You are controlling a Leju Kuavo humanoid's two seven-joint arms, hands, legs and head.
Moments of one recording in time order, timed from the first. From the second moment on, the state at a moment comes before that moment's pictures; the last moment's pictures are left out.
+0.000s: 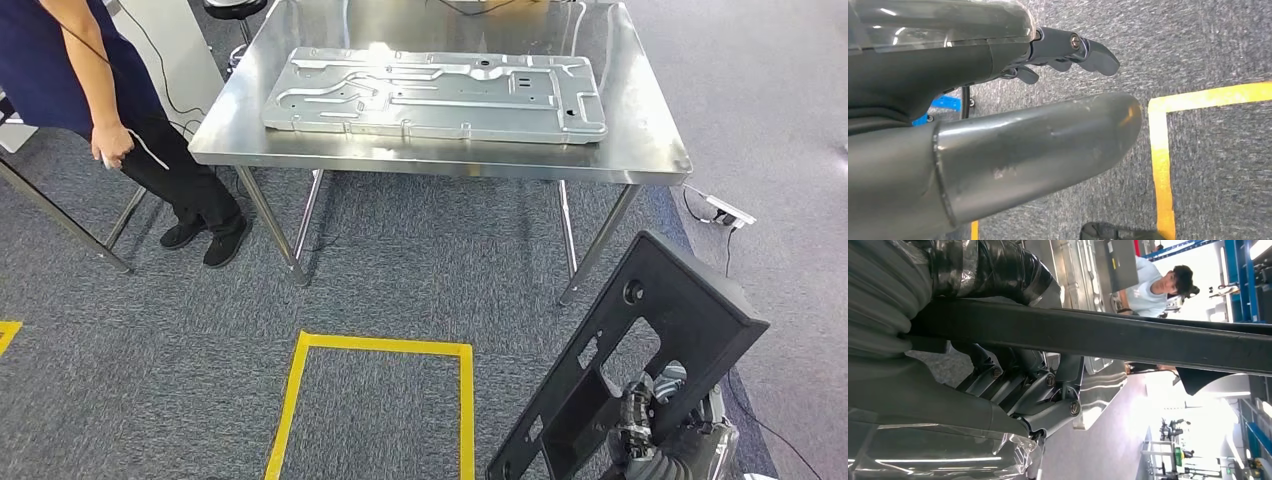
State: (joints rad) left arm -0.06 -0.11 1.20 -0.21 -1.34 0.04 -0.35; right arm 0.42 0.19 0.25 -1.89 0.16 -0.50 -0.54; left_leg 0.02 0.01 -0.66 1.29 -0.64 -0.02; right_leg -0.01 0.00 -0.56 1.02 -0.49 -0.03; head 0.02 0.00
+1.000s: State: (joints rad) left arm -0.08 -0.10 1.19 -0.21 -1.40 0.02 -0.33; right arm 0.18 0.20 0.11 -1.85 0.75 -0.69 -0.31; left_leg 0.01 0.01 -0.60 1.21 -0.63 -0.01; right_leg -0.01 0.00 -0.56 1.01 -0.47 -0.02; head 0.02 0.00
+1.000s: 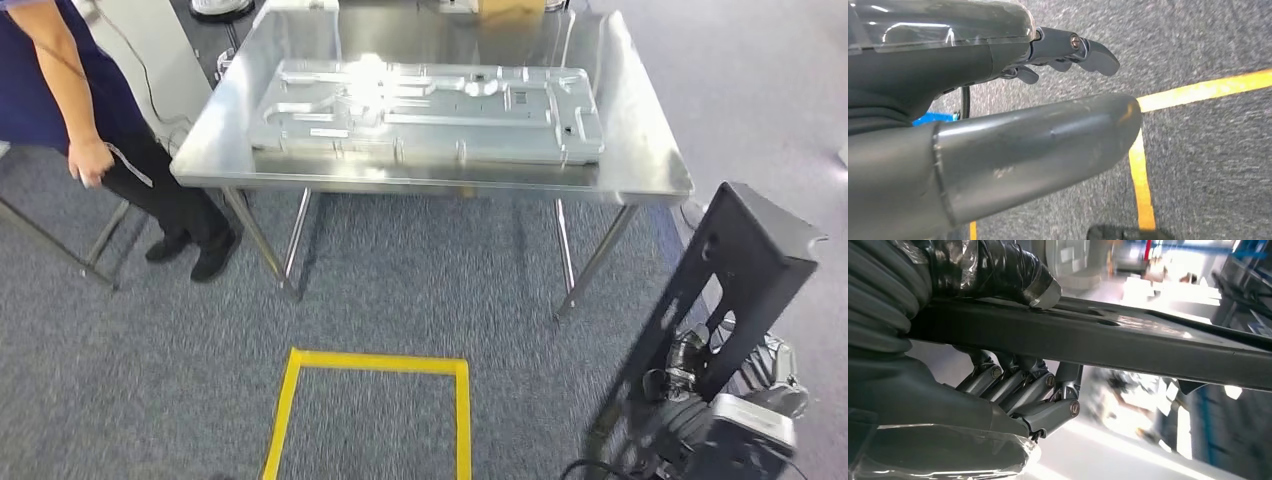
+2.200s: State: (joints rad) left arm -0.11 -0.09 1.12 -0.21 -1.45 -0.01 -0.29; right arm -0.23 0.03 0.21 -1.44 1.57 -0.58 0.19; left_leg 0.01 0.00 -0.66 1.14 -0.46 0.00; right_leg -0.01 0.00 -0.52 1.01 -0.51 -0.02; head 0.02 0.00
